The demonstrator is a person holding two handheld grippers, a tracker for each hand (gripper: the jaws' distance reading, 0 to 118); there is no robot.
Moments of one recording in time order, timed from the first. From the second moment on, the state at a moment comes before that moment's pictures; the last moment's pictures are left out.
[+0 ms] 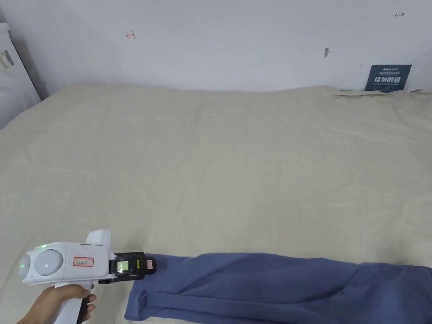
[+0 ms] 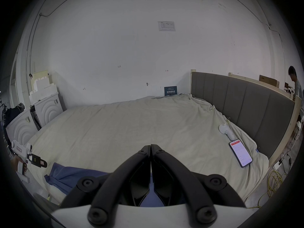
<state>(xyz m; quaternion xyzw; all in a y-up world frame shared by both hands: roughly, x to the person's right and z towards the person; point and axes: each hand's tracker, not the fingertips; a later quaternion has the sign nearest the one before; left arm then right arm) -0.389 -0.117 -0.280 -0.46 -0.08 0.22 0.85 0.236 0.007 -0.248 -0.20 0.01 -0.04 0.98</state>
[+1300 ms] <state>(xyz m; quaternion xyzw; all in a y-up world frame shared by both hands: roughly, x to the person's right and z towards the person) -0.411 -0.100 -0.280 -0.48 -0.03 0.16 0.86 0.232 0.000 -0.260 -0.22 0.03 -0.05 0.97</state>
